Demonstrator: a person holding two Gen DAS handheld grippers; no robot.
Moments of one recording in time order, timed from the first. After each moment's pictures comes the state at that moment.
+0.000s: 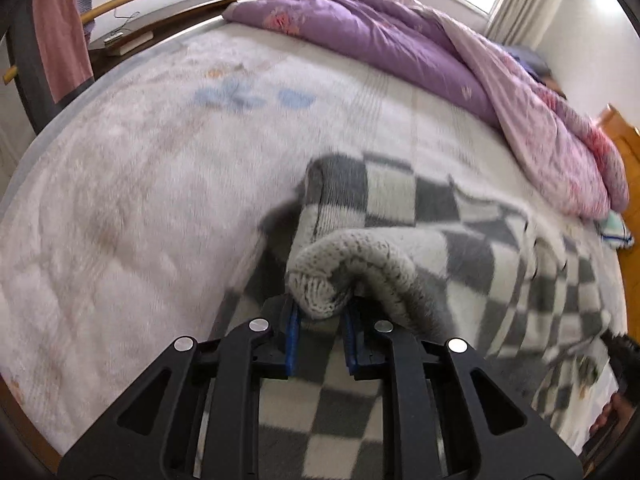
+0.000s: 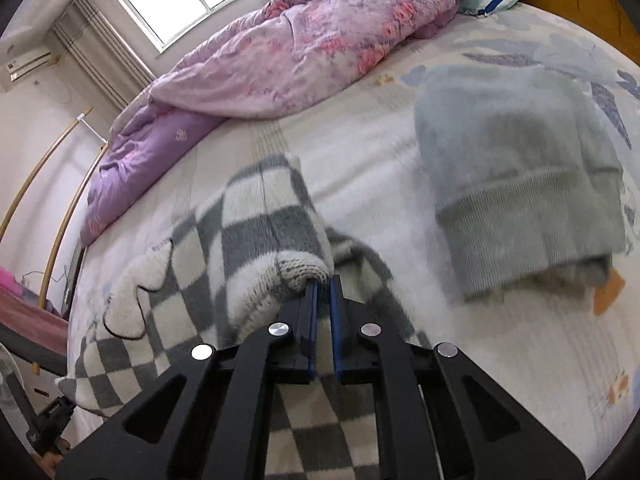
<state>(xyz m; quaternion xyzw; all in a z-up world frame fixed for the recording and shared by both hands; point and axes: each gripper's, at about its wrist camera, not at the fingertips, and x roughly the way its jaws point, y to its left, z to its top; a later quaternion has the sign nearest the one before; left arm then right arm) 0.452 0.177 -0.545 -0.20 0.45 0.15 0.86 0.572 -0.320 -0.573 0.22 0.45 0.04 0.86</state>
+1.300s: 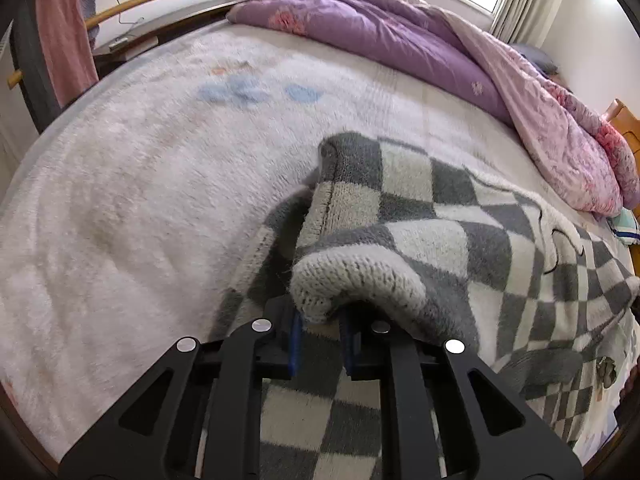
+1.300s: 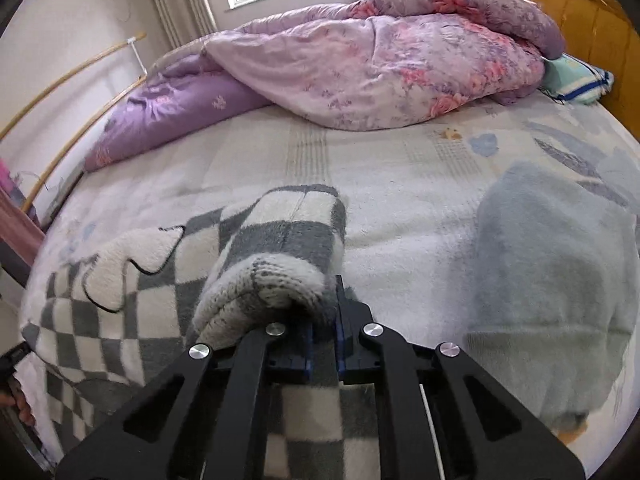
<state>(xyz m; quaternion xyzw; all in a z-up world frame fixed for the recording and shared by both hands) 0.456 0.175 -0.559 -0.18 0.44 0.17 0.86 0.626 -0.299 -0.560 0.07 0.43 0.12 0.89</state>
